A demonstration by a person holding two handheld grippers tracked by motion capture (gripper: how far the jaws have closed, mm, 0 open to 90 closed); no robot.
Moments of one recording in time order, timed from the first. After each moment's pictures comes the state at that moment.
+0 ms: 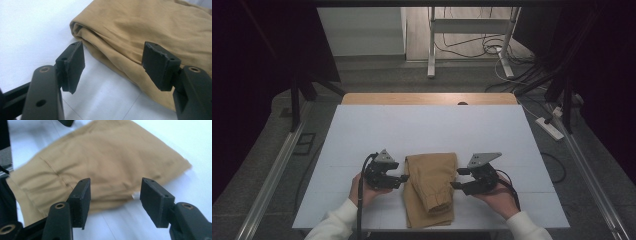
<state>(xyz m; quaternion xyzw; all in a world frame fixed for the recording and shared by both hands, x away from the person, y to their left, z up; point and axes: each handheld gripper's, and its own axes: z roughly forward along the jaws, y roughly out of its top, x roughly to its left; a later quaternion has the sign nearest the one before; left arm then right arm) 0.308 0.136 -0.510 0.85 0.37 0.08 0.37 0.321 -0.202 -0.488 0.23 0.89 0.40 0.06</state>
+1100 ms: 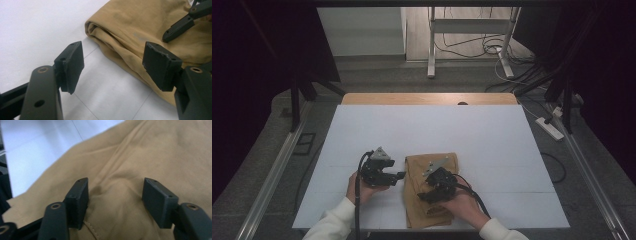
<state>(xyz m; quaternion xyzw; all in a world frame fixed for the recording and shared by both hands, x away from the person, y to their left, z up) 0.313 0.147 -0.510 0.84 0.38 0.08 0.37 0.309 -0.095 -0.515 0.21 0.93 0.30 0.03</state>
